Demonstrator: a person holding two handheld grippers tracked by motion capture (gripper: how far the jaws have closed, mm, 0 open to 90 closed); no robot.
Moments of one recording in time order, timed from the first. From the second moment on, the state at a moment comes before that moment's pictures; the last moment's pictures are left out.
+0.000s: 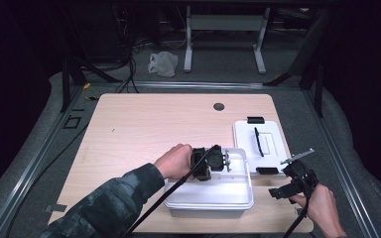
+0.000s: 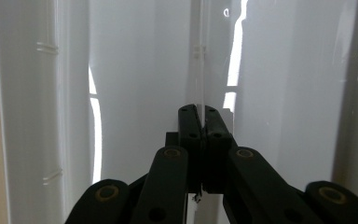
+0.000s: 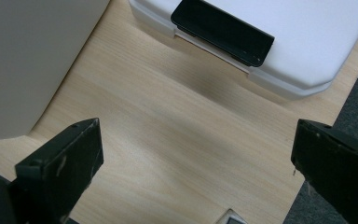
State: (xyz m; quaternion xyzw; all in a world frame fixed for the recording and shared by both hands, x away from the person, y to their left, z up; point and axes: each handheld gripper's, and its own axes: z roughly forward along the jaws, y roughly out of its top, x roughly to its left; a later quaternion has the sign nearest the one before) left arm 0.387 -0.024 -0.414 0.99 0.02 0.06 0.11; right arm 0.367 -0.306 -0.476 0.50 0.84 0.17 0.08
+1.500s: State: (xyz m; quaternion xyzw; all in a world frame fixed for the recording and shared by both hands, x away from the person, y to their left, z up) left arm 0.384 0.197 -0.458 0.88 0.42 0.14 0.15; right arm 0.402 -0.295 -0.471 0.52 0.84 0.16 0.08
